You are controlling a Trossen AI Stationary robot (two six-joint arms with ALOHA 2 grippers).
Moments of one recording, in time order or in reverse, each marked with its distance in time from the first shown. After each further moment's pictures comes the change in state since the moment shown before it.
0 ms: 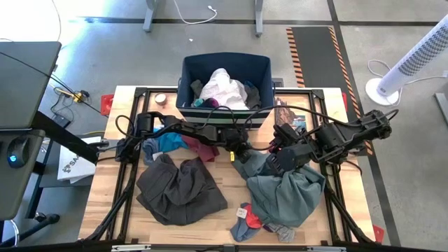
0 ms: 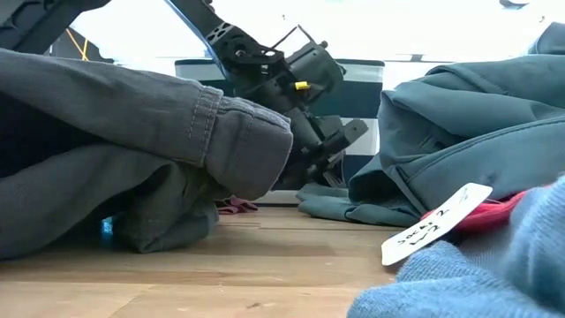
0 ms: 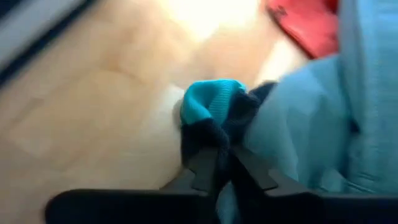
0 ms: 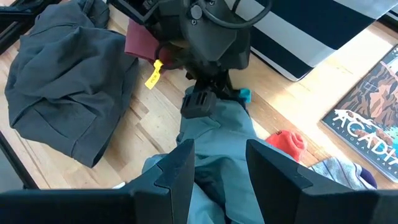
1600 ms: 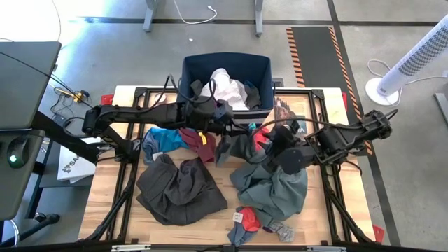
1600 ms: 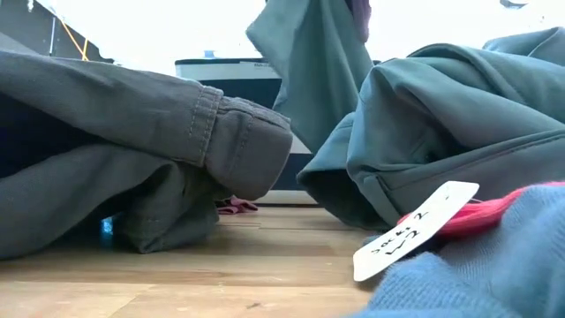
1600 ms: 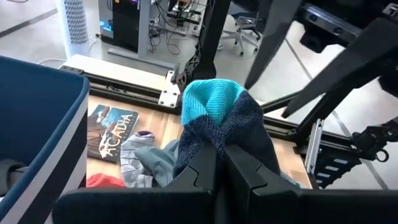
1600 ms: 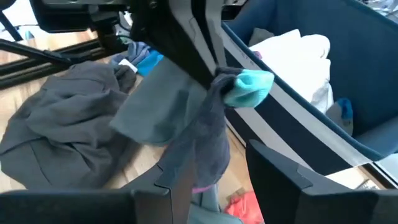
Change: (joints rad) left arm -0.041 -0.587 0.068 -0.090 0.071 0.312; right arm 0.035 0.000 0.000 0.258 0.300 -0.428
